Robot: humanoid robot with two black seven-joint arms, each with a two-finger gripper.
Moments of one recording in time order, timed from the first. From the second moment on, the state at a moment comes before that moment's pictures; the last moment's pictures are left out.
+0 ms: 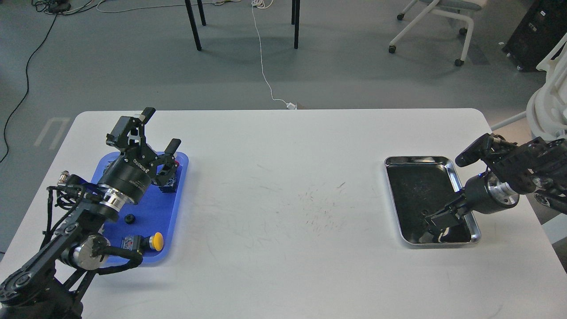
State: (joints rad) left arm -0.15 0.30 -1.22 -1.22 0.69 -0.31 -0.34; right arm 1.16 -0.73 -0.31 1.04 -1.77 0.45 0.49
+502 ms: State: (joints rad) left arm -0.14 0.30 -1.22 -1.22 0.69 -0.31 -0.34; right arm 1.17 -0.66 -0.34 0.99 -1.77 0.45 0.49
